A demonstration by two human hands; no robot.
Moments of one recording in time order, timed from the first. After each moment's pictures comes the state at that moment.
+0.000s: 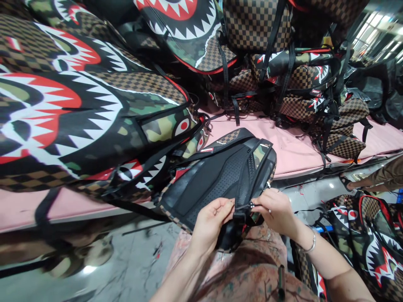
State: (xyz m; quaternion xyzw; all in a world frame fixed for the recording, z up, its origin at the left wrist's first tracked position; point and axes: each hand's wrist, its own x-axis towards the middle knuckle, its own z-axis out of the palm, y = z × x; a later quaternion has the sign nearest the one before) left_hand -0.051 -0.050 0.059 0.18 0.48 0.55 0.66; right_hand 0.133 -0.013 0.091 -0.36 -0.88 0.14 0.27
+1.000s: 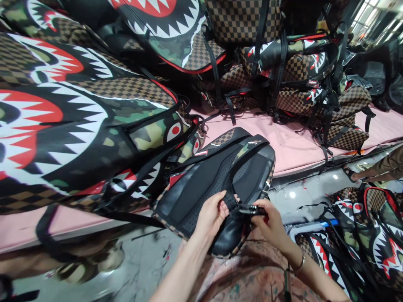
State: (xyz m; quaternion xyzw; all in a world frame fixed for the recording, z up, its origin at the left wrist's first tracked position) left_hand -0.050 -0.006 0.033 0.12 0.50 0.51 0.68; right_hand 0.127 -0.041 0.018 -0.50 -0.70 0.32 0.38
